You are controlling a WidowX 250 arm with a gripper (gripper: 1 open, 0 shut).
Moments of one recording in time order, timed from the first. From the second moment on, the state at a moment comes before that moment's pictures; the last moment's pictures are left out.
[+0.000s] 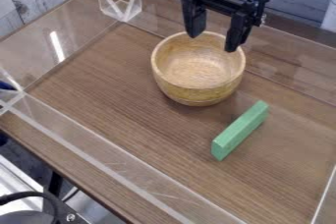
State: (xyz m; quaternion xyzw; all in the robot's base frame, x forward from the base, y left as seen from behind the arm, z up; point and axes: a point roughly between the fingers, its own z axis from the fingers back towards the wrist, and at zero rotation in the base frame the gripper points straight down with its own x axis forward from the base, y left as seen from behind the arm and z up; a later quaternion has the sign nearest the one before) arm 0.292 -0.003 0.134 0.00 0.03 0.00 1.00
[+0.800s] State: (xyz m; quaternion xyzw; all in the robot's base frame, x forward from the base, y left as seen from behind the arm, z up) arm 0.257 -0.056 0.092 -0.01 0.07 -0.12 0.99
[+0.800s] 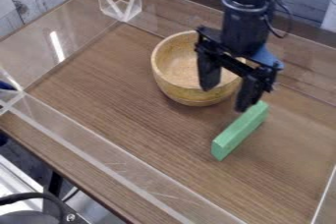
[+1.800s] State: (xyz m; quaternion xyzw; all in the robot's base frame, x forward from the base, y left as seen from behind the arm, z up) arm 0.258 -0.075 0.047 -0.02 0.06 -0.15 0.99
